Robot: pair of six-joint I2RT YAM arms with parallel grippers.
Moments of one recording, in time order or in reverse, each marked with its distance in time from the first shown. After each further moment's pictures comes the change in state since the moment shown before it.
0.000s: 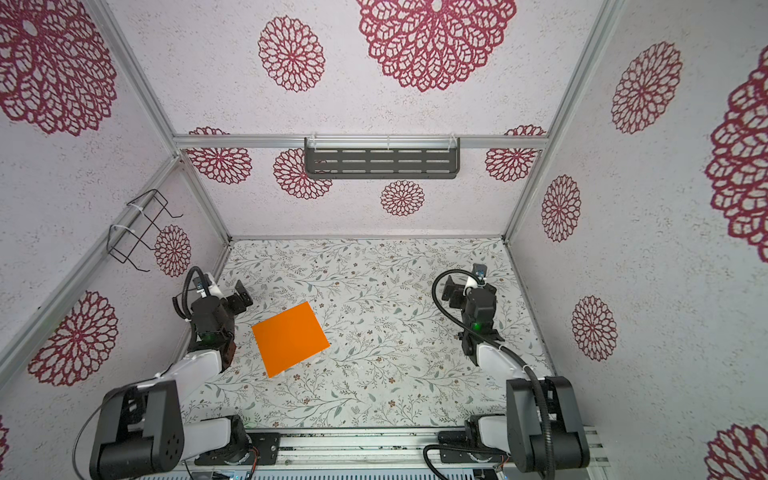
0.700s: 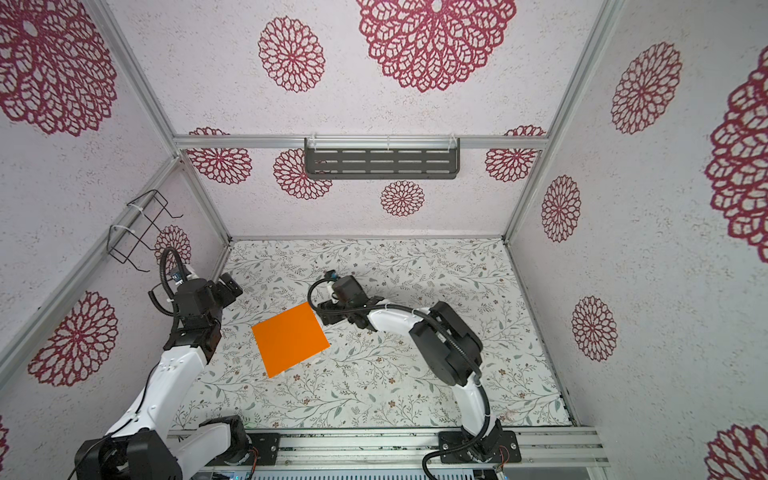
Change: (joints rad) left arm -0.002 -0.137 0.209 -0.523 -0.011 -0.223; right arm 0.748 0.807 0.860 -0.480 -0.306 0.149
